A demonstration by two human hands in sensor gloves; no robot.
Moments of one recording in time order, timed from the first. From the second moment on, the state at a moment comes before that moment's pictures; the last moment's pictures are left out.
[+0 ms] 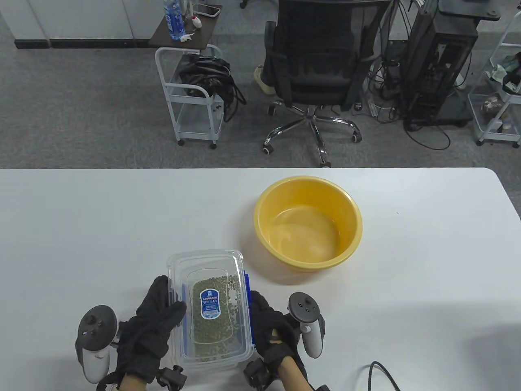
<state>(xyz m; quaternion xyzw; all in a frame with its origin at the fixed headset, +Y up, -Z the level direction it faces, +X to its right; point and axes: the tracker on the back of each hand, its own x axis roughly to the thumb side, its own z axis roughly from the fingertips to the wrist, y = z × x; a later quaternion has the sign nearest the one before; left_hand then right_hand) -0.265 -0.684 -0.212 -0.01 -0.08 0.66 0.75 0.031 -0.795 -0.256 0.00 0.24 0.71 0.66</state>
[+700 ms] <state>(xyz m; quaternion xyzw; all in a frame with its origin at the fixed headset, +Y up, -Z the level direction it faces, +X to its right) -0.434 -0.767 -0.215 -0.04 0.42 0.38 0.82 0.035 -0.800 -0.256 -0.02 0.27 0.65 0.71</state>
